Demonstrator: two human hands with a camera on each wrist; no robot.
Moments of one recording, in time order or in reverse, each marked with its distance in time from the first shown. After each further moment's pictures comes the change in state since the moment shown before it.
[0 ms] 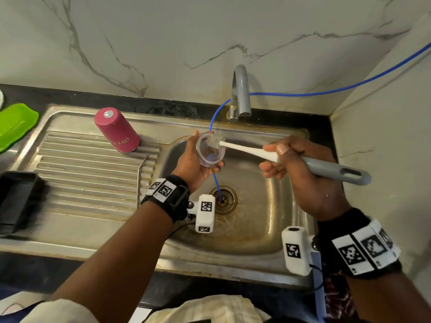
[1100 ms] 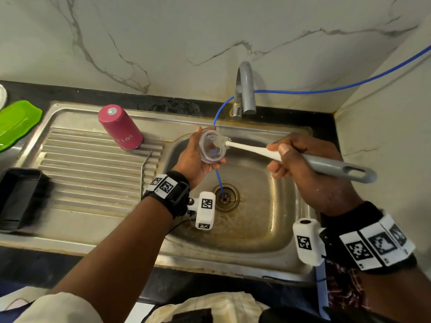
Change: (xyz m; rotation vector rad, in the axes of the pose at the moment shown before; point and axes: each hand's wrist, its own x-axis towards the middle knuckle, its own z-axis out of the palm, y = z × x) left_hand 0.002 0.004 -0.009 0.058 0.030 0.041; right_hand 0.002 -0.008 -0.003 -0.110 -0.088 -0.046
